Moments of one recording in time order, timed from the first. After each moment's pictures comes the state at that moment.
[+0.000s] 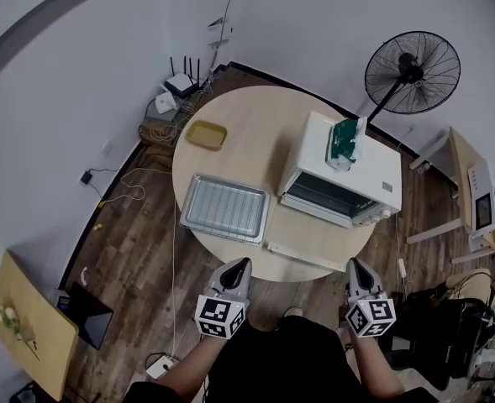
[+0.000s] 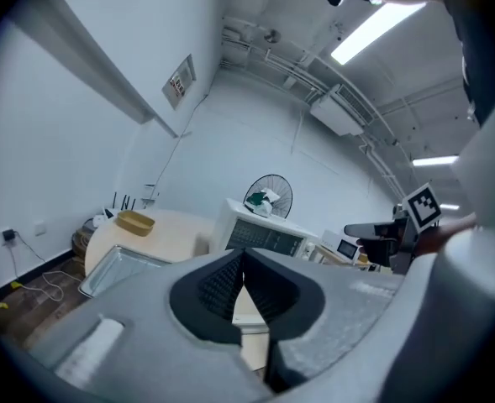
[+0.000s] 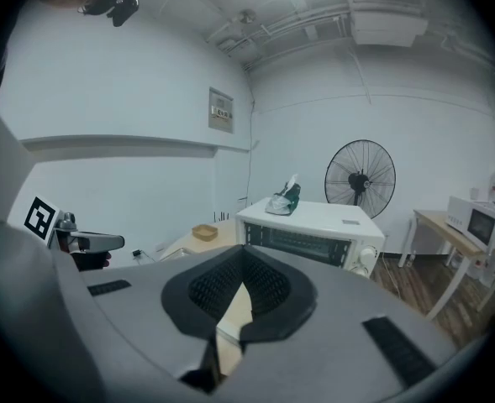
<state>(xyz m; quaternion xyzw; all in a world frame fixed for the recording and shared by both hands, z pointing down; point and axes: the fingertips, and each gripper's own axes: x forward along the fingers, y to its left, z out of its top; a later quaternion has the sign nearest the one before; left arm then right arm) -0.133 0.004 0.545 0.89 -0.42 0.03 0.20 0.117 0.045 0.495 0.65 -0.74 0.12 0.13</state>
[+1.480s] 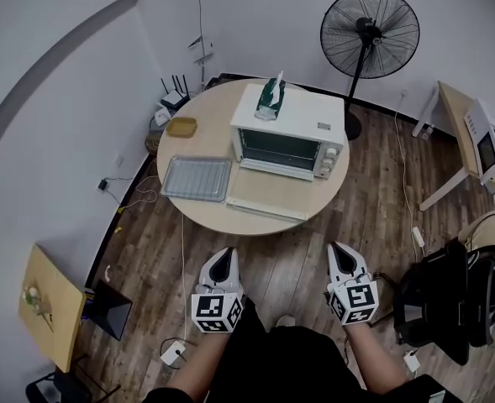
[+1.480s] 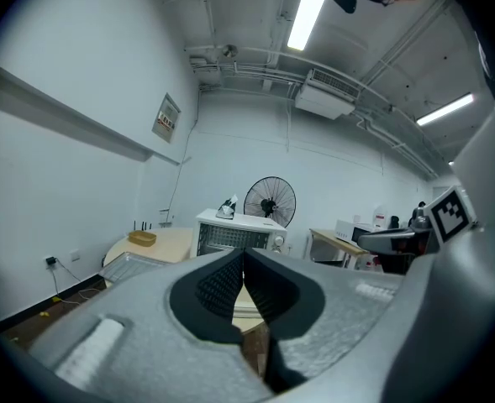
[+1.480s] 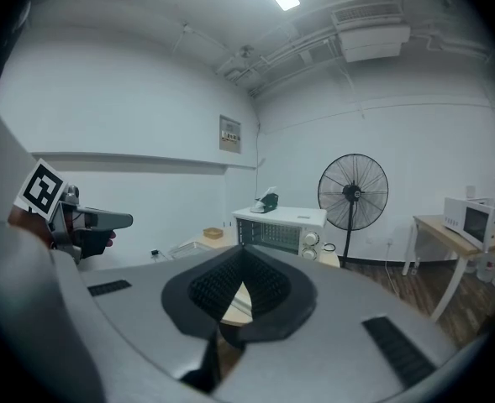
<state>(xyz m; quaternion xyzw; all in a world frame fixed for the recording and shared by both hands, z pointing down) 0.016 0.222 0.490 0.86 -0.51 0.04 0.10 0.249 0.257 0.494 0.62 -0.77 0.08 0.09</state>
